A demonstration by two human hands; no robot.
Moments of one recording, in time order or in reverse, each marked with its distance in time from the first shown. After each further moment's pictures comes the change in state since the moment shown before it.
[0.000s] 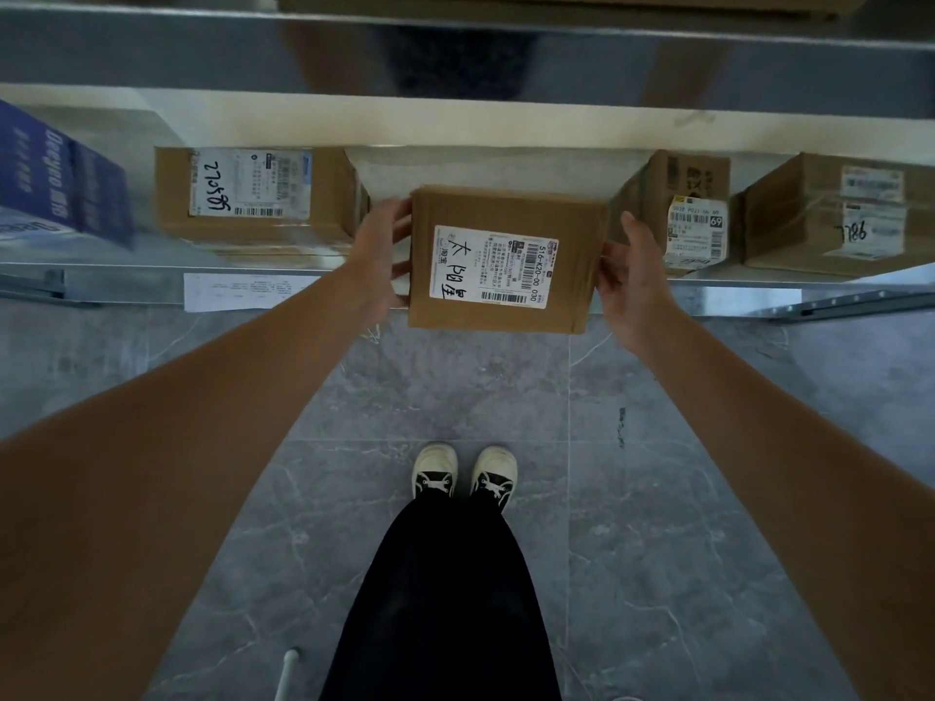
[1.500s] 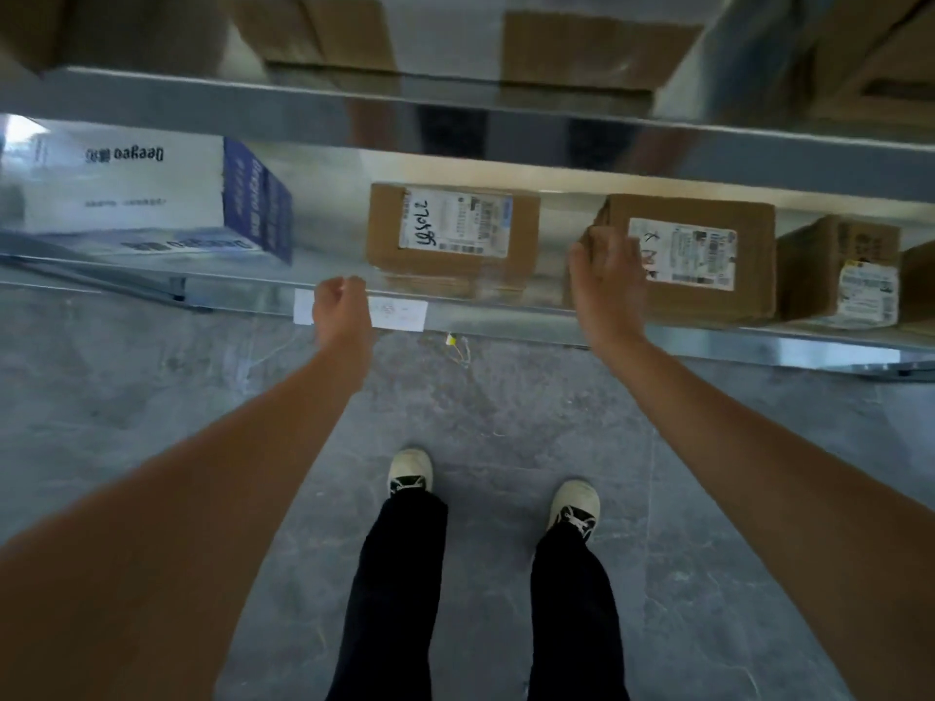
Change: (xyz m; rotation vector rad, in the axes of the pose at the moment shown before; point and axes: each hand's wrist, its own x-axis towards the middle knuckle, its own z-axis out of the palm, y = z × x) left_hand 0.016 0.000 -0.237 0.011 0.548 0.227; right_hand -0.050 0.072 0.214 -0.914 0.100 -0.657
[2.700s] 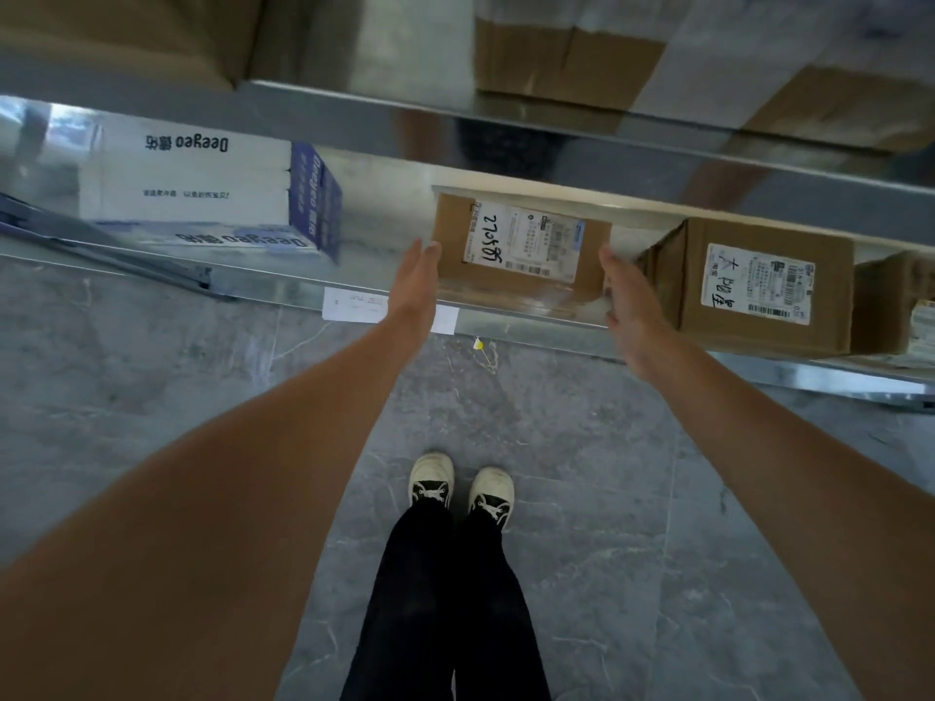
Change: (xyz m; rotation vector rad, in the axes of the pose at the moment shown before) left_hand 0.045 0.022 -0.003 -0.004 -0.384 0.020; right_hand 0.011 -0.037 0.048 0.377 -0.315 0.403
